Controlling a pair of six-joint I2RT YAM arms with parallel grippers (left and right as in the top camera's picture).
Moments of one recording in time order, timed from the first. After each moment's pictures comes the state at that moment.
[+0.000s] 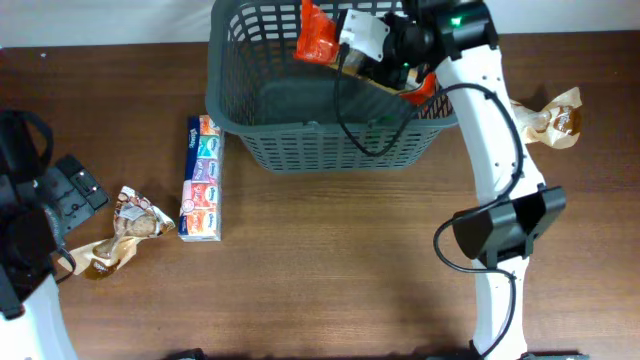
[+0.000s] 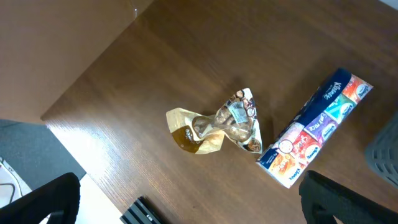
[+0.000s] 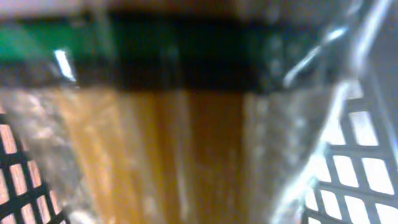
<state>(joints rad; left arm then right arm) 0.24 1.31 1.99 -1.68 -0.38 -0.36 0.28 2.27 2.56 -1.25 -0.30 -1.00</state>
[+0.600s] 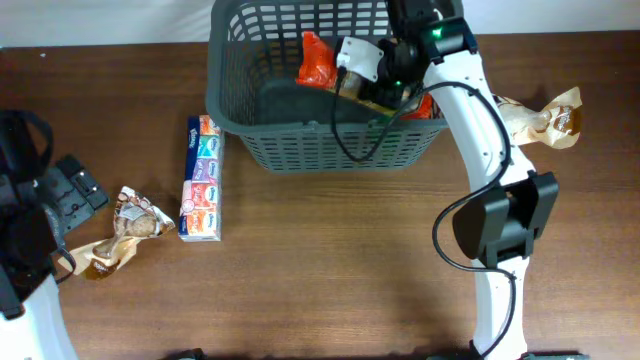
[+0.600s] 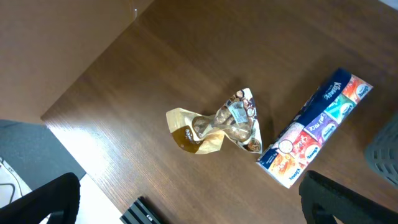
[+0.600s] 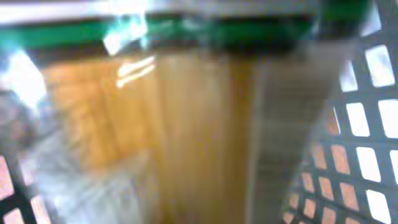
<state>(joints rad) 0.24 1.31 1.99 -1.68 -0.38 -0.36 0.28 2.27 2.35 -1.18 -0.28 -1.00</state>
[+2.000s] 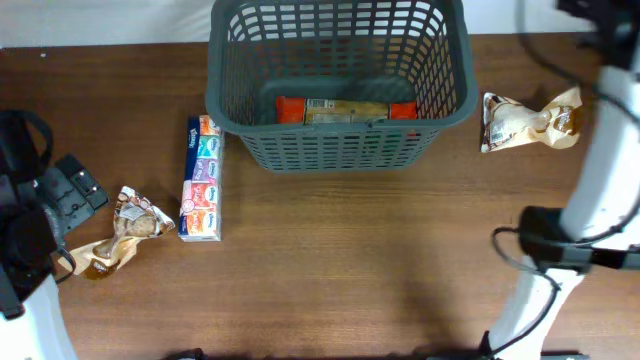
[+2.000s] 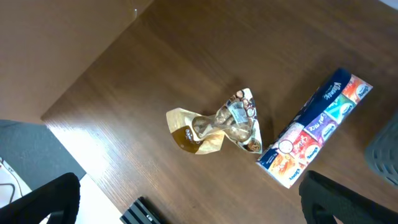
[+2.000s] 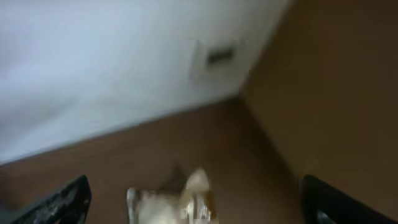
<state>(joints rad) 0.24 1.31 1.99 -1.68 -0.38 -0.36 -0.16 2.17 2.97 -1.41 0.36 0.03</state>
